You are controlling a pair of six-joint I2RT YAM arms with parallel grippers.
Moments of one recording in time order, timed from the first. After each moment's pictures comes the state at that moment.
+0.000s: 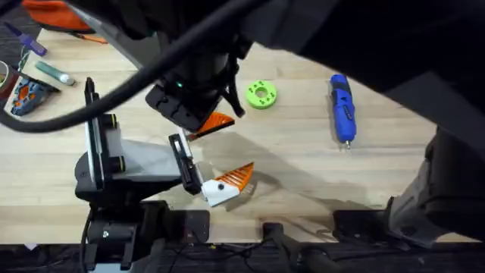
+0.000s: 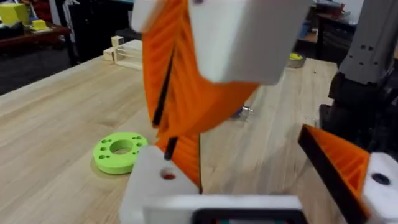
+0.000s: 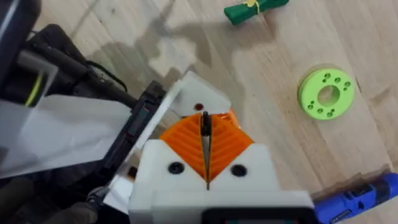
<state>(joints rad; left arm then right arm) 0.03 0.01 0.01 -0.13 1.19 0.05 1.12 1.99 2.23 -1.50 0.06 0.10</state>
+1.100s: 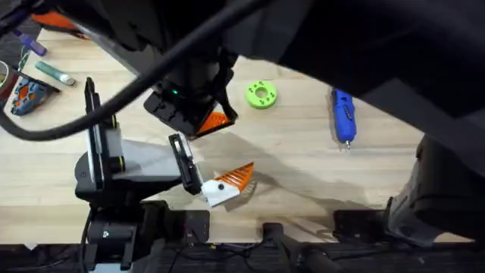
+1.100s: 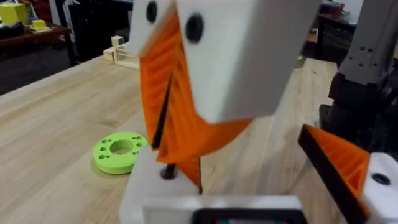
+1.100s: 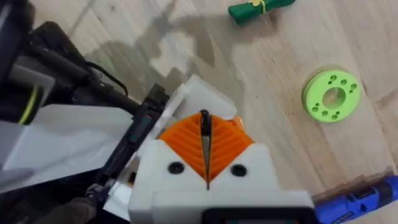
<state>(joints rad) 0.03 0.01 0.01 -0.13 1.19 0.05 1.13 2.02 2.23 -1.50 0.06 0.10</state>
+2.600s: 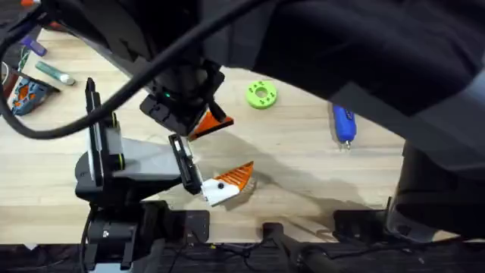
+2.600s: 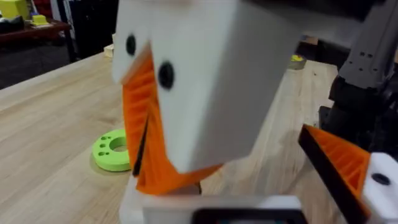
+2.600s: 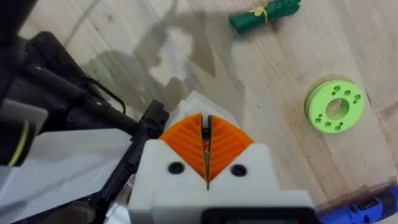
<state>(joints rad) 0.03 0.01 0.01 -0.14 1.19 0.03 1.13 2.07 2.24 -1.46 0.06 0.10</state>
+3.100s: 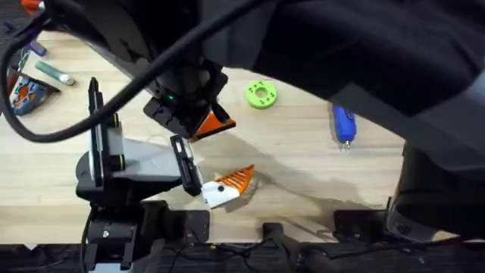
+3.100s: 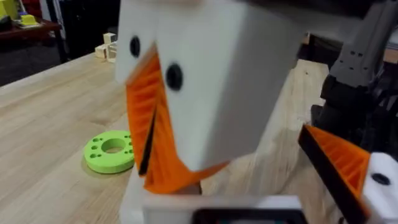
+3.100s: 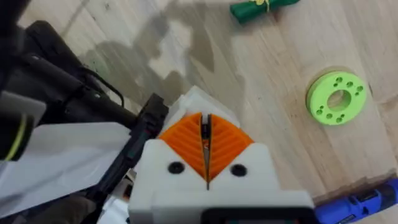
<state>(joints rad) 0.03 0.01 0.01 -0.14 1.21 0.03 1.13 2.07 2.25 -1.50 0.06 0.10</state>
